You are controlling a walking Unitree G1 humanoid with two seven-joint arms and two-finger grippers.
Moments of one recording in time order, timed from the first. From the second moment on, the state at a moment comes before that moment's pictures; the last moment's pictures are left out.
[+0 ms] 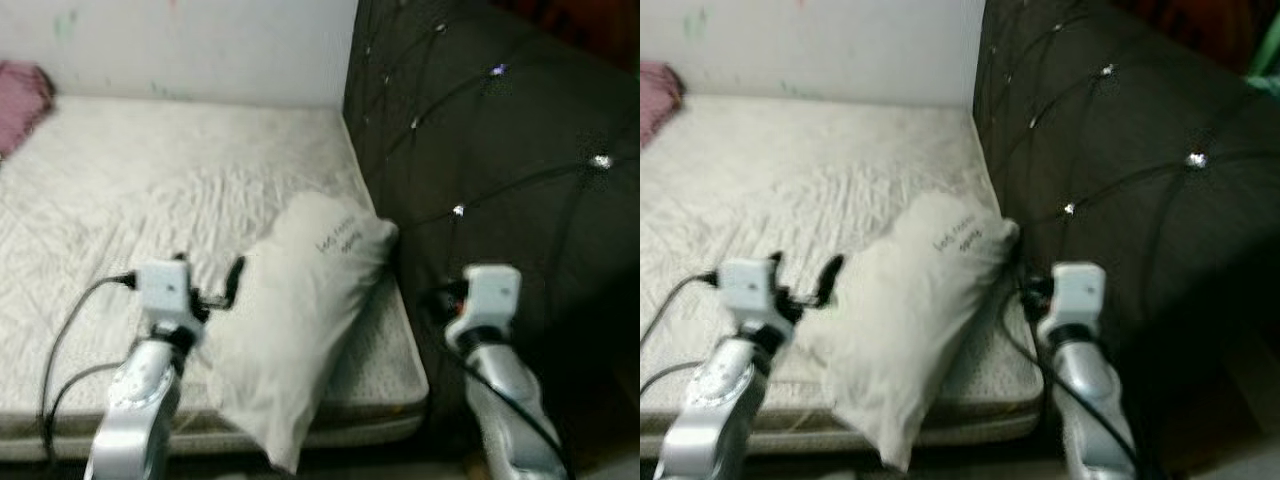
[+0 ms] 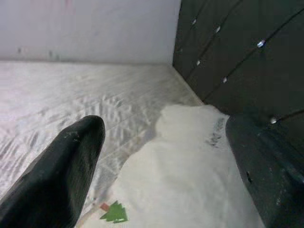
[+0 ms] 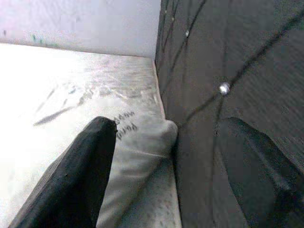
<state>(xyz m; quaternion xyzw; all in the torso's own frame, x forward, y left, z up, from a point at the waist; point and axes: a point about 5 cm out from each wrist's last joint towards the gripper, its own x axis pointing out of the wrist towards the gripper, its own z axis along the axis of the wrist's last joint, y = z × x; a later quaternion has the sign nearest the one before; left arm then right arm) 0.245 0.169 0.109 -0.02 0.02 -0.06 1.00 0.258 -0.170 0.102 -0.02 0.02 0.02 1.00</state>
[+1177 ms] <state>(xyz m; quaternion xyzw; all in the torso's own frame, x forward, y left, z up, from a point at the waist) 0.259 0.173 0.126 0.03 0.03 0.03 1.00 0.265 -0.169 0.101 -0.04 0.02 0.03 1.00</state>
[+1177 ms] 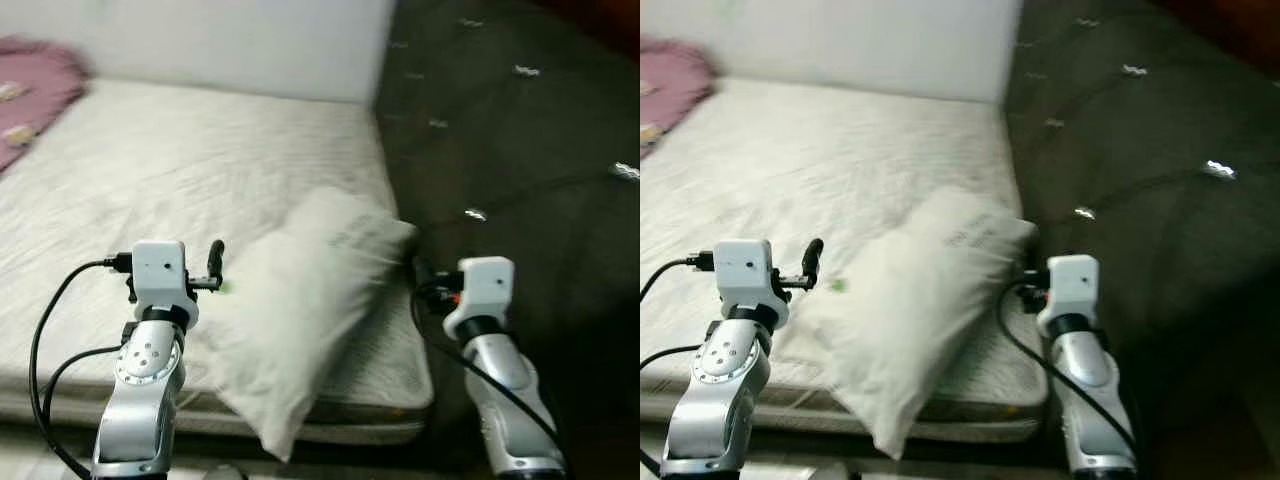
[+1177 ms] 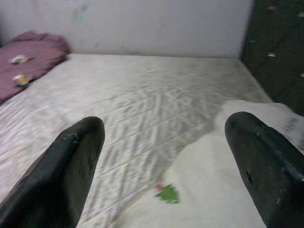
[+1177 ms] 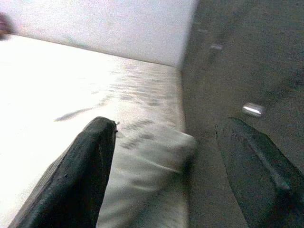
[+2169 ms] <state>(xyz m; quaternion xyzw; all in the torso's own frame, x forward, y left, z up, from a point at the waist) 0.256 0.165 0.126 0.00 0.00 0.00 1.00 0.264 -0.175 0.100 0.00 0.02 0.02 1.00</state>
